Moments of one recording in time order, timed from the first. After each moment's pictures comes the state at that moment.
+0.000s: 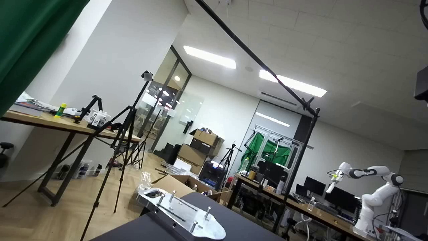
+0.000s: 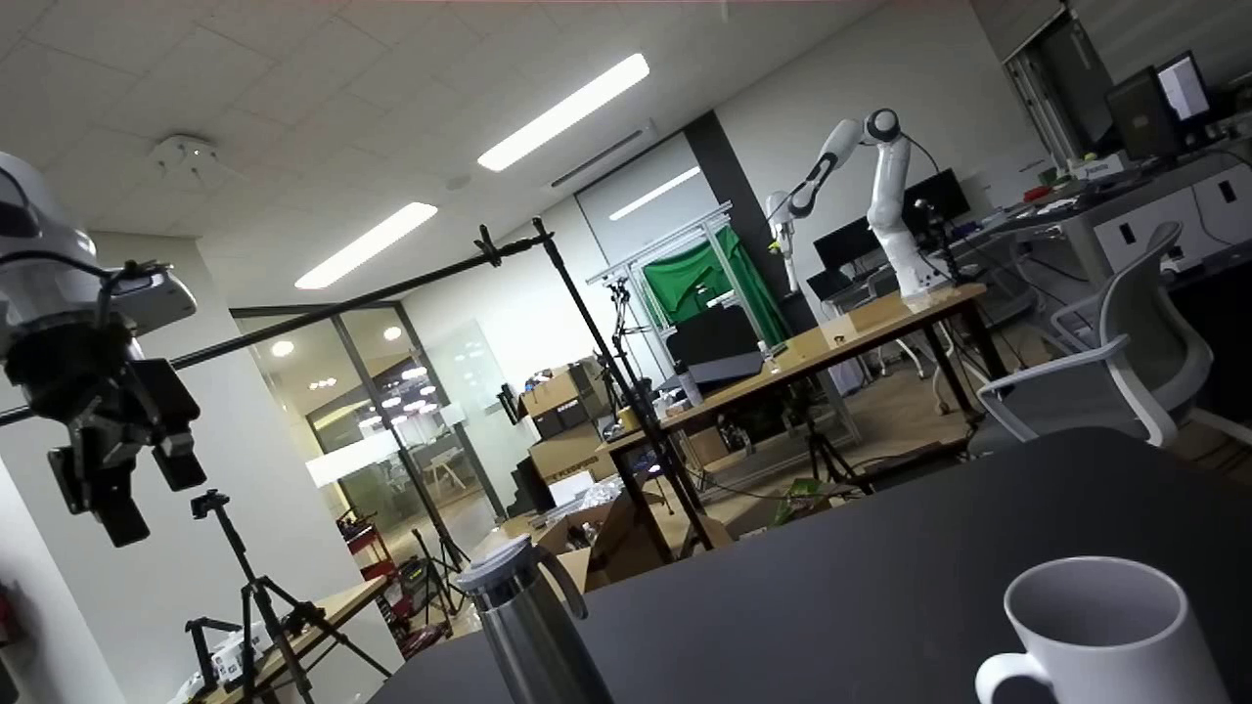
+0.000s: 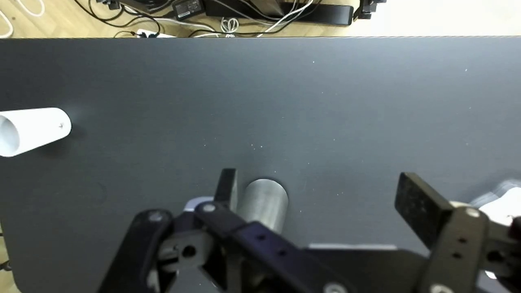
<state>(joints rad) 0.11 -0.45 0.34 -2.33 0.02 1.79 0.35</state>
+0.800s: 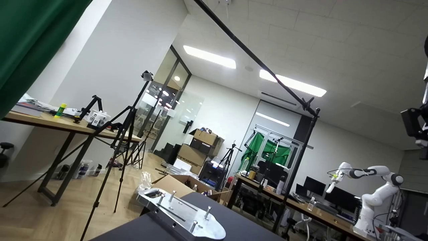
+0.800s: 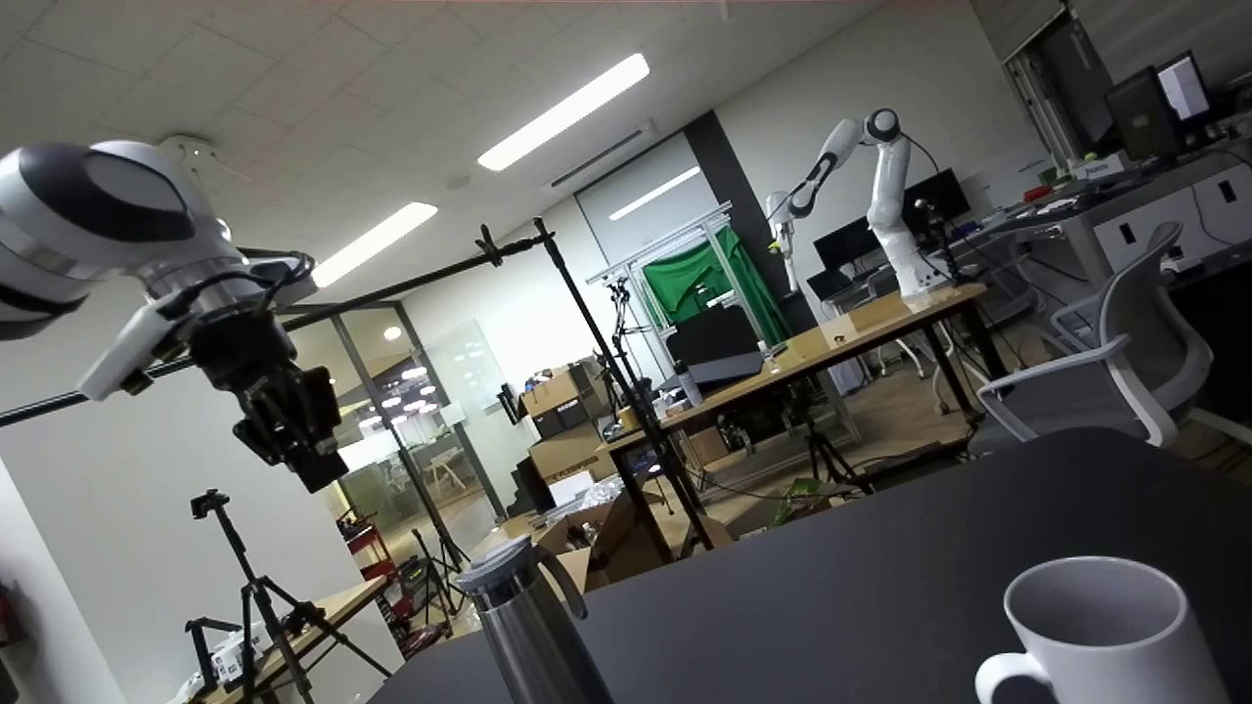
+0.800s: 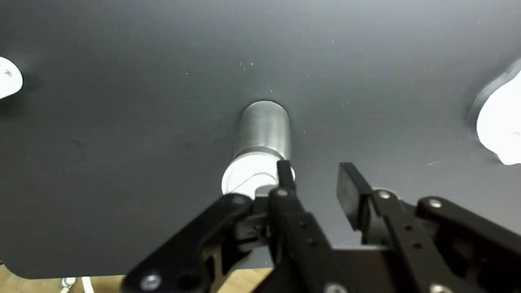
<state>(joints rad) 0.06 -0.27 0.23 -2.27 -0.01 2.09 0.35</state>
